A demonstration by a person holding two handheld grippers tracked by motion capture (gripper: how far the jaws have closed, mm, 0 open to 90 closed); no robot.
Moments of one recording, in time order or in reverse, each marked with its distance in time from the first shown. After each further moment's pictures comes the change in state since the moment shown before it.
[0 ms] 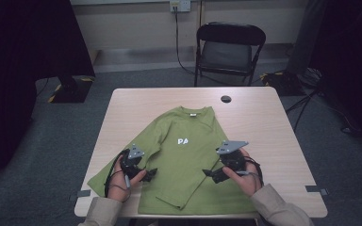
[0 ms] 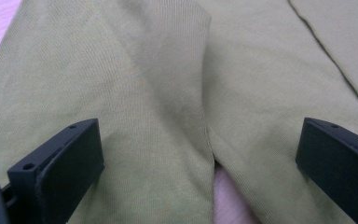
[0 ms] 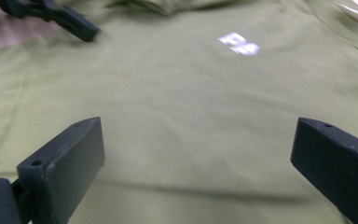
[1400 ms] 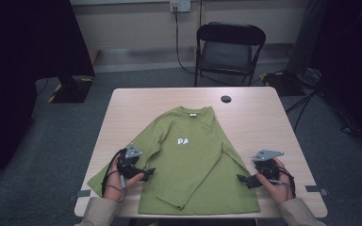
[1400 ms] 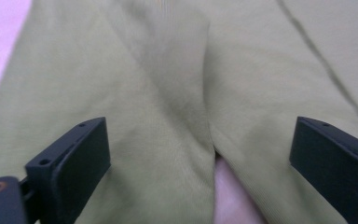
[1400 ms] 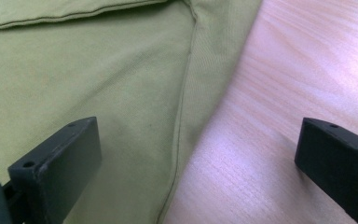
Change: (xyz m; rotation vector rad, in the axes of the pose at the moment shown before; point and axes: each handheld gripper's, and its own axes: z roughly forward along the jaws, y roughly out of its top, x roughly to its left) left arm 0.005 0.002 -0.015 -0.008 -0.022 0.021; right arm -0.056 -0.098 -0.045 0.092 -0.154 0.133
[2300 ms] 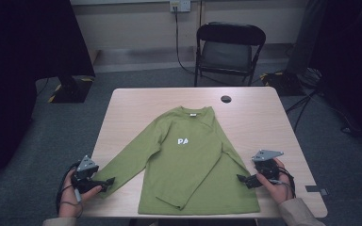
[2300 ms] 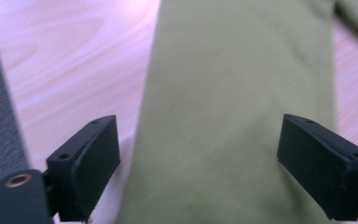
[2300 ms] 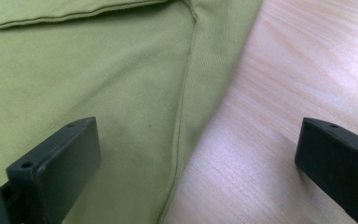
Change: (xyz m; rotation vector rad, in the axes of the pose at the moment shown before) left arm 0.062 -0.087 -0.085 0.048 0.117 -0.127; right arm 0.000 0.000 0.000 0.002 -0.001 -0.002
